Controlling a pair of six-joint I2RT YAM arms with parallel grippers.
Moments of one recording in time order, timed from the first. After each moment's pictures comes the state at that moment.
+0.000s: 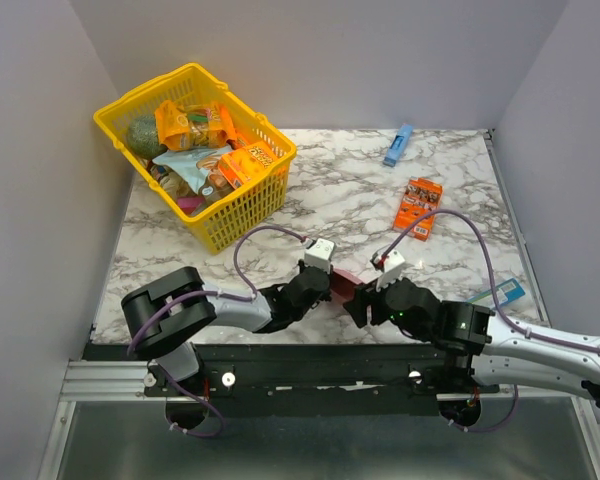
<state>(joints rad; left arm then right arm) -1.11 1.62 0.59 0.55 -0.49 -0.46 1.21 0.77 0.53 -0.29 0.44 0.50</state>
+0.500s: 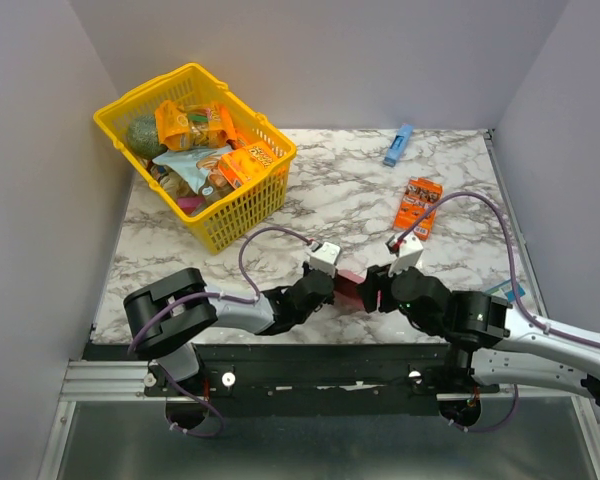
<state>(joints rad) -1.14 1.63 0.61 0.53 -0.50 -0.44 1.21 0.76 0.75 -0.57 0.58 0.57</state>
